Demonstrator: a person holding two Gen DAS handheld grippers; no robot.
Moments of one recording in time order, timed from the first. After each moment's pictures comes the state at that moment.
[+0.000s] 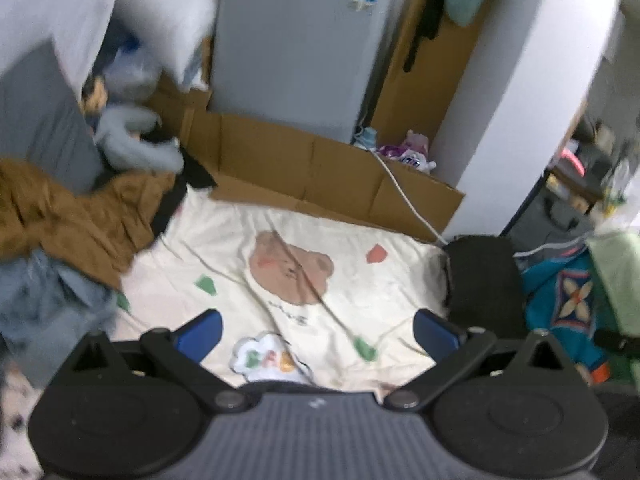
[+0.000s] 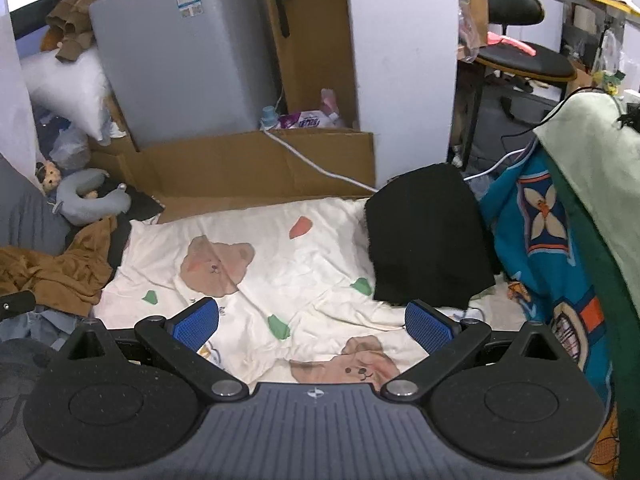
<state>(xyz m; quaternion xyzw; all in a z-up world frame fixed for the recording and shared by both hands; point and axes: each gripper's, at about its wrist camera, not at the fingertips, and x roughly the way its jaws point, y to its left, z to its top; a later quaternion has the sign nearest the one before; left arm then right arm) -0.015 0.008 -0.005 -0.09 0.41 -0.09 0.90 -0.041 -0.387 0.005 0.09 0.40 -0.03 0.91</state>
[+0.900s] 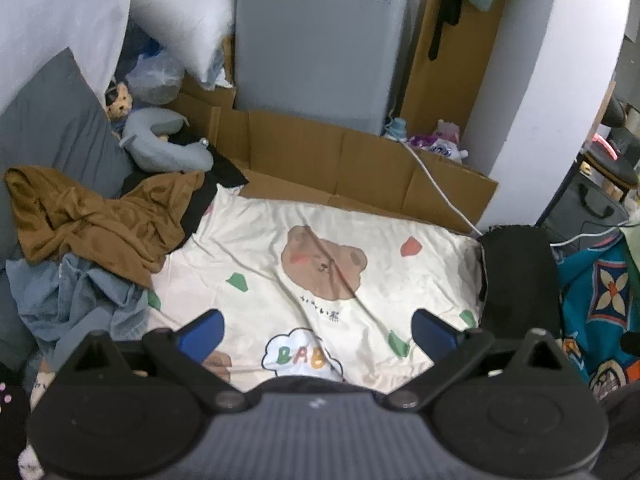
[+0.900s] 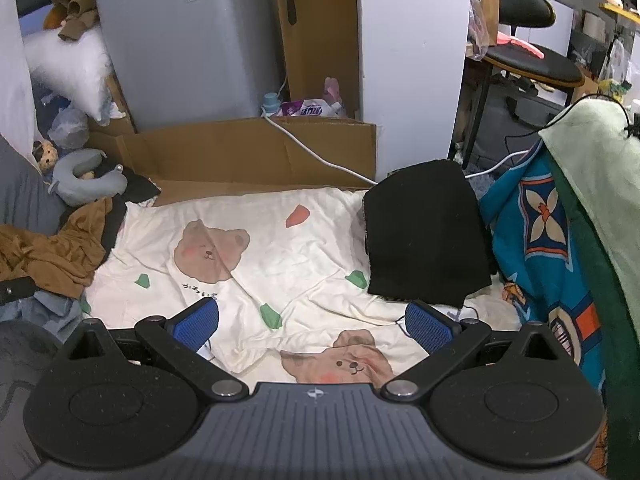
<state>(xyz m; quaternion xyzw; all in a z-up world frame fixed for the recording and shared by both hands) -0.011 -0.012 -0.007 -0.03 0.42 -0.03 0.91 -0.035 -0.387 0.002 0.06 0.42 -0.03 0.91</state>
